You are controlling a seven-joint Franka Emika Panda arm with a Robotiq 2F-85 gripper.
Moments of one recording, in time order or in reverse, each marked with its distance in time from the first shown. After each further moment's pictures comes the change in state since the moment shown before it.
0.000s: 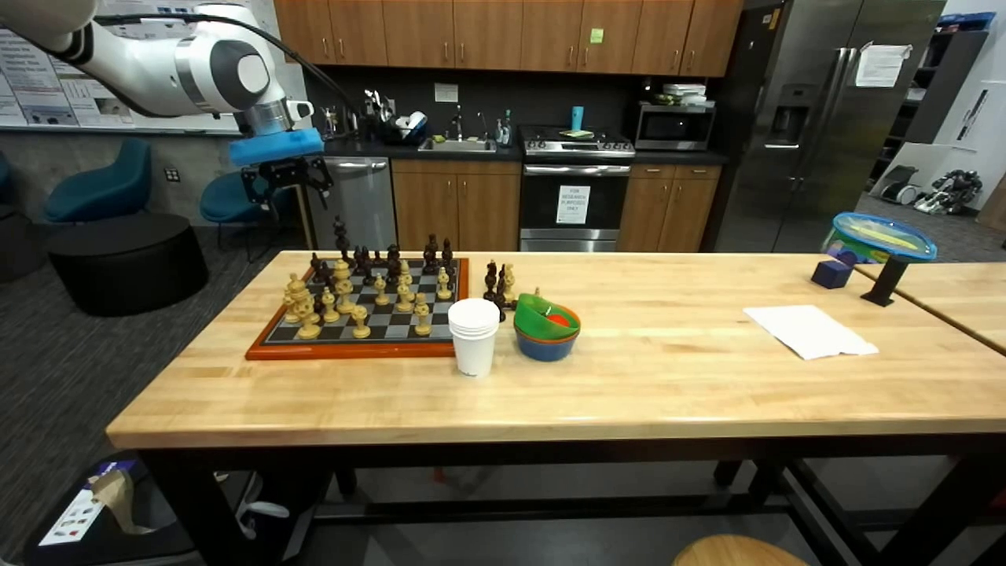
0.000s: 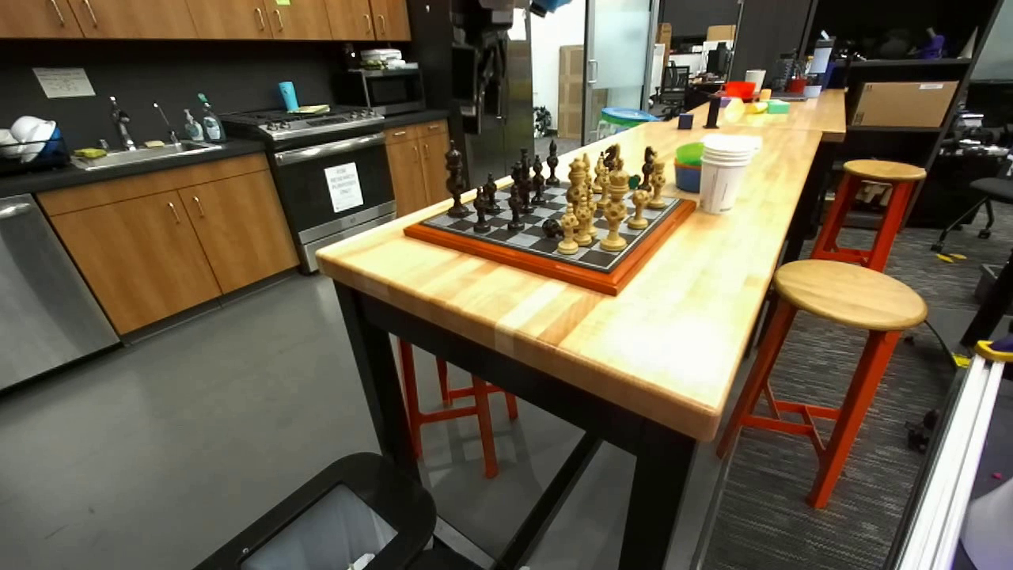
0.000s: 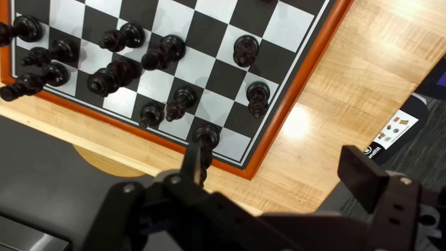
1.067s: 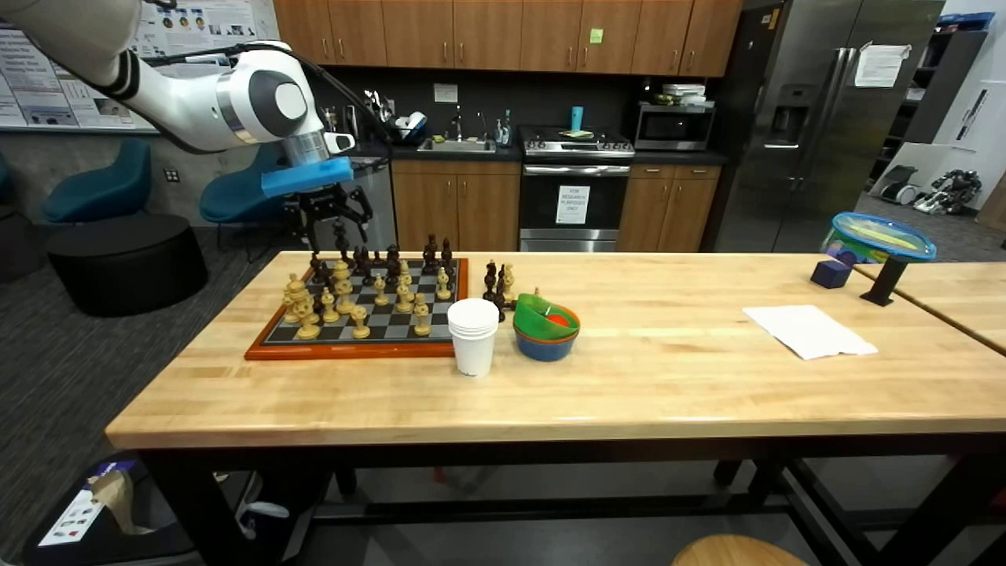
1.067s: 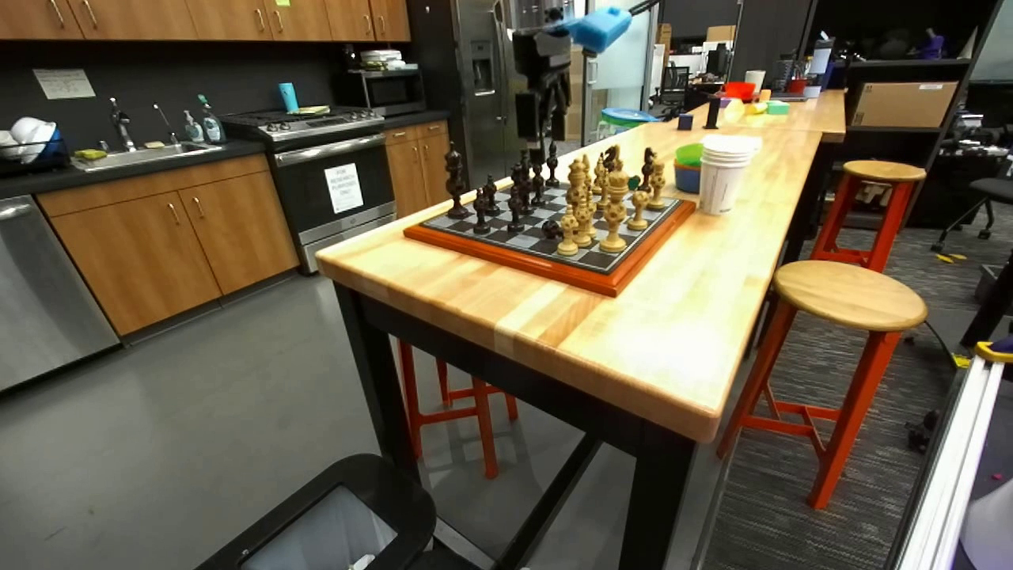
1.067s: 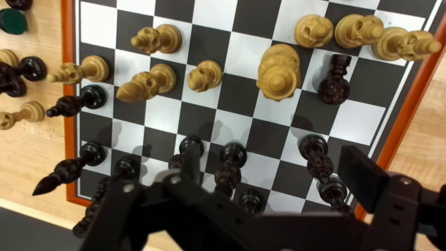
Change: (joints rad) arm -0.061 0.000 -0.060 -0.098 -0.124 -0.008 0.139
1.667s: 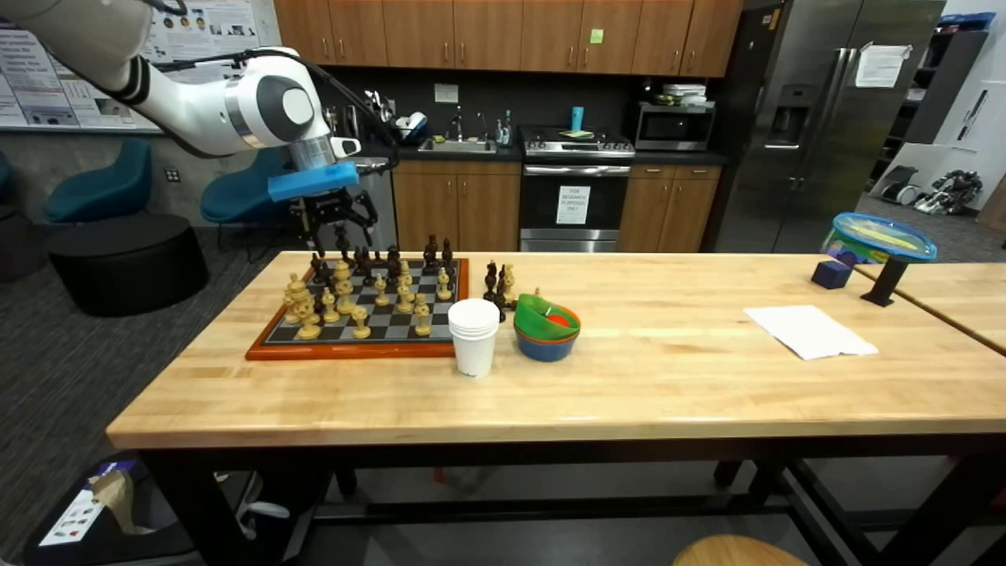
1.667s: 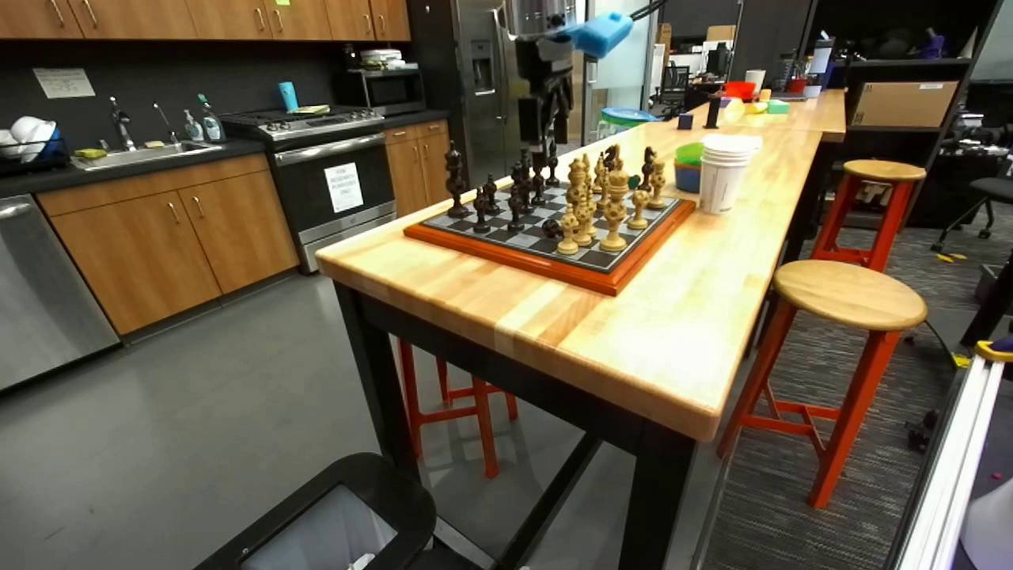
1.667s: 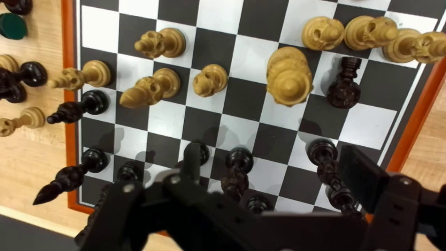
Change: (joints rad) arm -0.007 0.022 -0.005 0.012 0.000 0.004 -0.002
